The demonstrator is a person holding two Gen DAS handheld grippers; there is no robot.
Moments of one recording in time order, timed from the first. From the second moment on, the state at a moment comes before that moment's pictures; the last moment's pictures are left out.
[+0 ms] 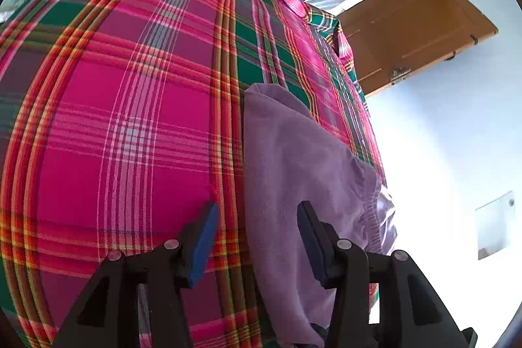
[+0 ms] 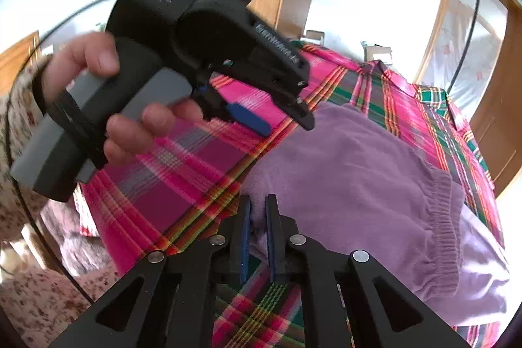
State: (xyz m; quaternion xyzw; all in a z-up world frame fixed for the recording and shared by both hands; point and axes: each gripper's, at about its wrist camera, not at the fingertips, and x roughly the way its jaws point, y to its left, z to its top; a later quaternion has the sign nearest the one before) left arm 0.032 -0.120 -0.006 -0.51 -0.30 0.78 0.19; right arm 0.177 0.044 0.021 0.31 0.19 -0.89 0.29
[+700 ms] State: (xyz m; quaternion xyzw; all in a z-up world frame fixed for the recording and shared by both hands) left arm -0.004 -0.080 -0.028 -0.56 -0.33 0.71 0.26; right arm 0.173 0.066 0.045 0.31 0.11 -0.89 0.33
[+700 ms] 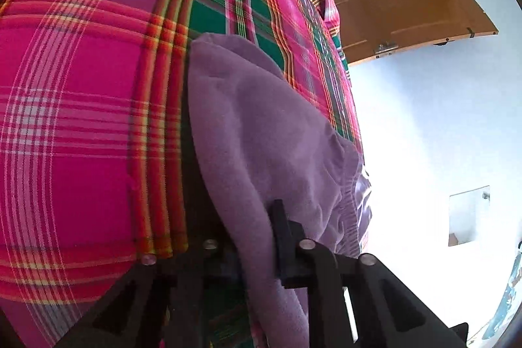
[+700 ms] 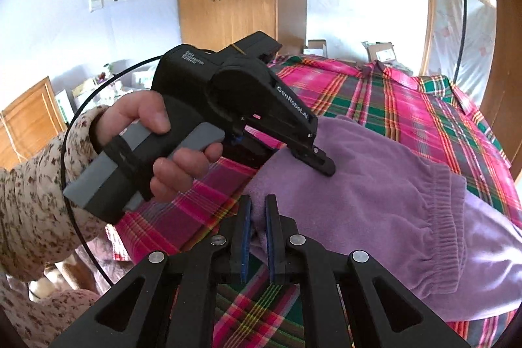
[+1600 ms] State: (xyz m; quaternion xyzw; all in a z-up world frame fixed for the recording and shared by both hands) left arm 0.027 -0.180 0.010 -0.50 -0.34 0.76 0.26; right arm 0.168 0.005 0.065 0.30 0.10 -0.86 0.40
